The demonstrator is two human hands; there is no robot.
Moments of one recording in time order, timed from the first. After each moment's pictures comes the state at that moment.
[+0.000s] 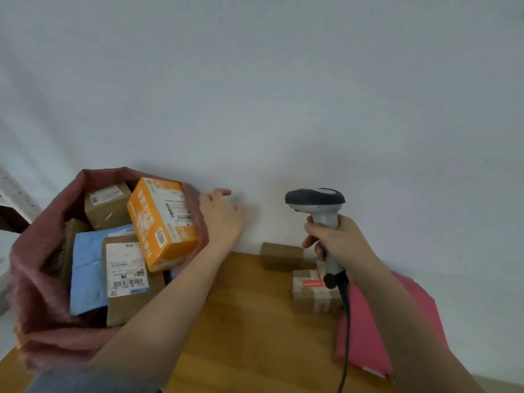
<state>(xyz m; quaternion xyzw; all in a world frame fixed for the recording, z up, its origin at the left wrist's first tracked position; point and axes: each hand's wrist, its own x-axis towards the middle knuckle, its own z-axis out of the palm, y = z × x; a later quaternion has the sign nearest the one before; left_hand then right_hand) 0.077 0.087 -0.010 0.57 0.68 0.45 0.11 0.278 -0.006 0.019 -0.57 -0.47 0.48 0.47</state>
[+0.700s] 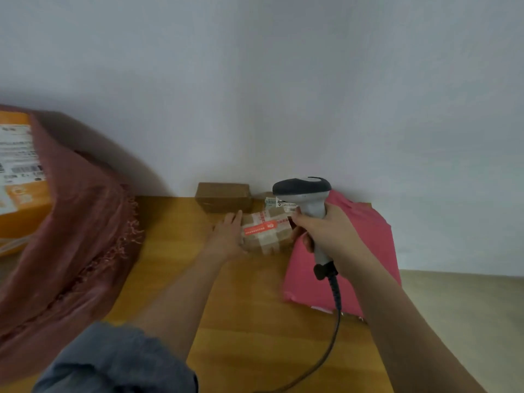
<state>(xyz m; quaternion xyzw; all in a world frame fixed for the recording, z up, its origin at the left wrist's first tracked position) 0.188 0.103 -0.252 0.77 0.60 -0.12 0.20 0.389 0.005 -0.127 -0.67 -0.37 0.51 0.40</state>
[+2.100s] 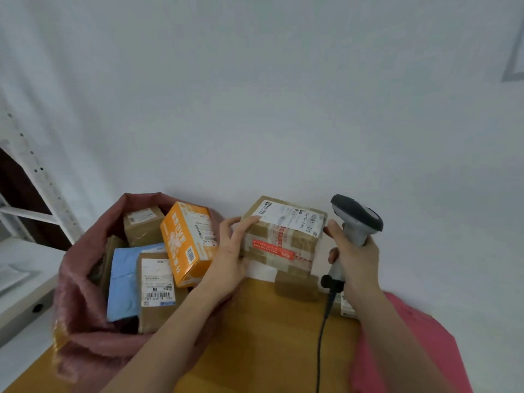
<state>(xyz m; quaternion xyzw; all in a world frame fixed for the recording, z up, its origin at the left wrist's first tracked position) 0.026 0.020 -0.003 0.79 0.42 0.44 0.10 0.259 -0.015 0.026 -0.52 -0.31 0.42 0.68</state>
